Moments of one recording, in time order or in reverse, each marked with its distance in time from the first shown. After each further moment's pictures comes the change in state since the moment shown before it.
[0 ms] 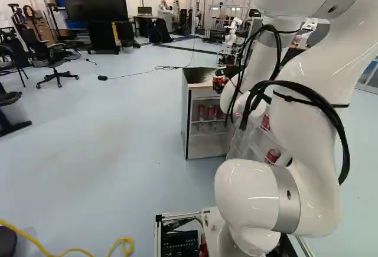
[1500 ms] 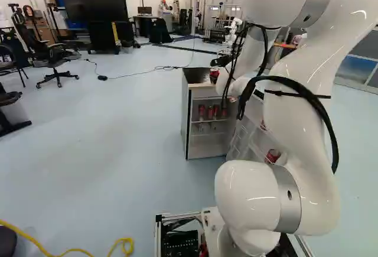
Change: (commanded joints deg) arm 2.8 -9.0 -17.5 0.0 -11.5 0.0
